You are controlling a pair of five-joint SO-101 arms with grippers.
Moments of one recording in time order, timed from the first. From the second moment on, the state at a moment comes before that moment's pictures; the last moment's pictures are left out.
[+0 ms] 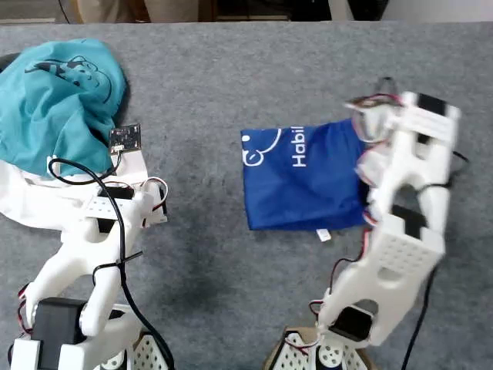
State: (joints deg) left arm 1.3 -17.1 55.6 37.5 5.1; right arm 23.1 30.7 -17.4 99.4 38.9
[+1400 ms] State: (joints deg) left arm 25.2 40.9 -17.6 38.6 9.9; right arm 19.7 9.6 18.8 70.1 22.7
